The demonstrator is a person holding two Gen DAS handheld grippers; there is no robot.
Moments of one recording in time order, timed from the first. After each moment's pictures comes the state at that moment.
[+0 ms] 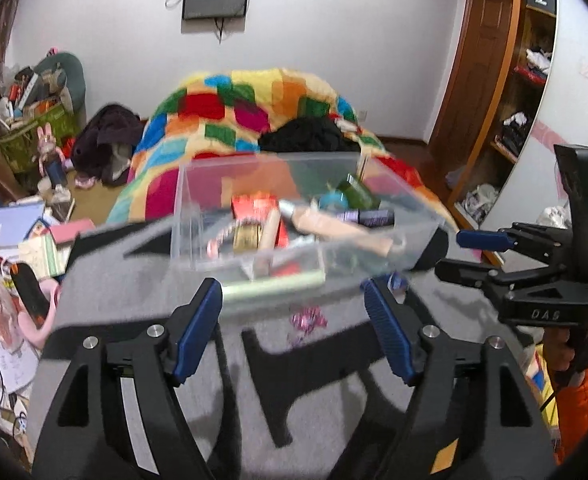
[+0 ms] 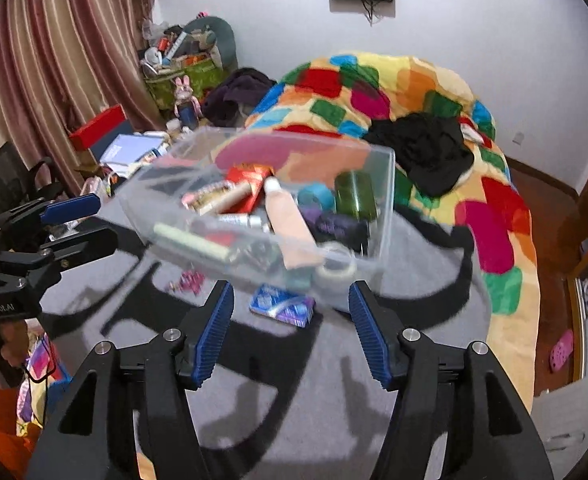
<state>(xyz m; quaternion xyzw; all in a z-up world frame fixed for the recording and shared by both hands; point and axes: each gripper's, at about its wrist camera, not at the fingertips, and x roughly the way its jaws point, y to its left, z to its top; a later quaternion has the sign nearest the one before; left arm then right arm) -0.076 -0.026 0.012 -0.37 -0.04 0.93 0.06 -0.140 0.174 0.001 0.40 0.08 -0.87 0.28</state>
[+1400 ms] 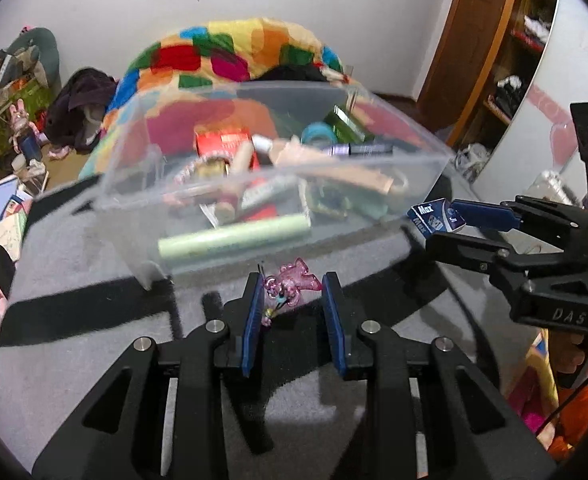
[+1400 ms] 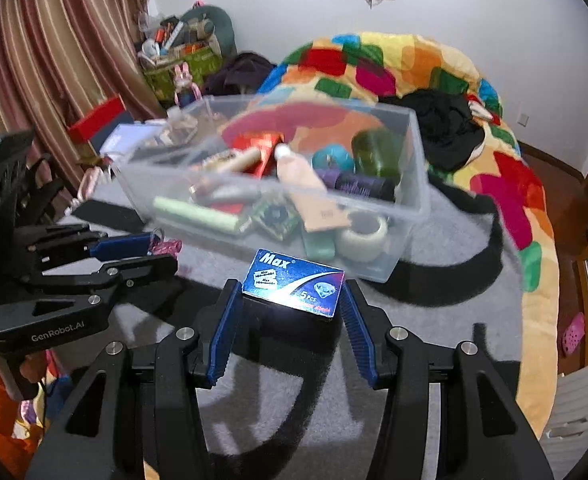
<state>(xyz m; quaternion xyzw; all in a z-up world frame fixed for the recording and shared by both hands) -0.093 -0.010 -0.029 -0.42 -0.03 0.90 0.10 -0.132 0.162 -0.021 0.42 0.07 -0.86 0.29</state>
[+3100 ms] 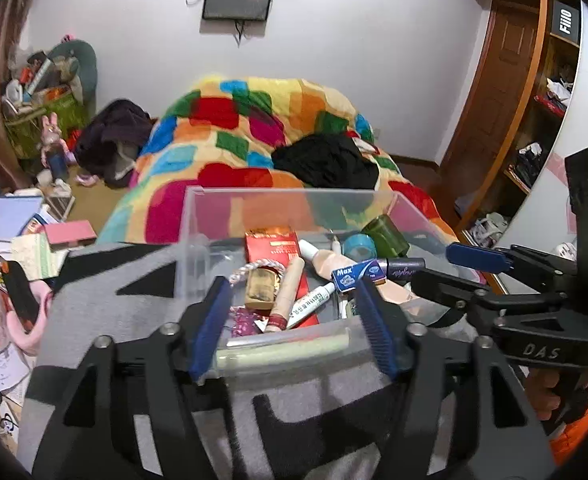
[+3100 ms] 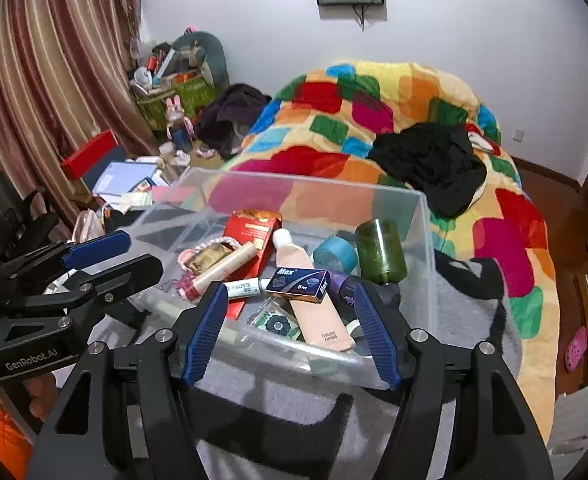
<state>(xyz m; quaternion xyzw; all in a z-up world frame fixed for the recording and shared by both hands) -0.122 -0.044 0.016 -0.34 -0.07 0.94 0.04 -0.180 0.132 0.014 0.38 0.05 -0.88 0.28</state>
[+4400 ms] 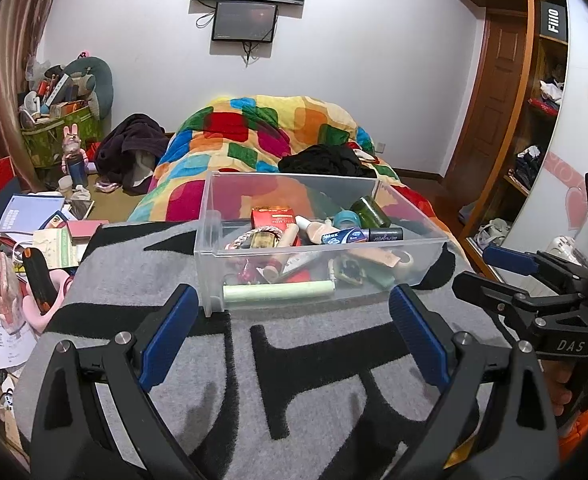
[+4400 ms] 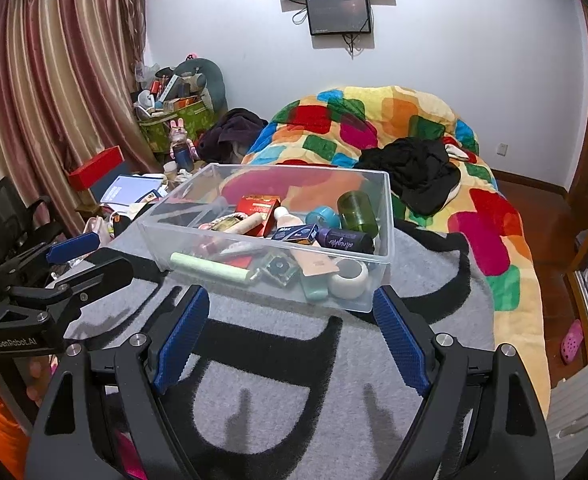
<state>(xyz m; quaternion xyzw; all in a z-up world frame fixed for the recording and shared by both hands) -0.045 -0.027 0.013 -0.31 -0.06 0.95 0.02 -0.101 0.171 0.012 0.34 0.03 -0.90 0.27</state>
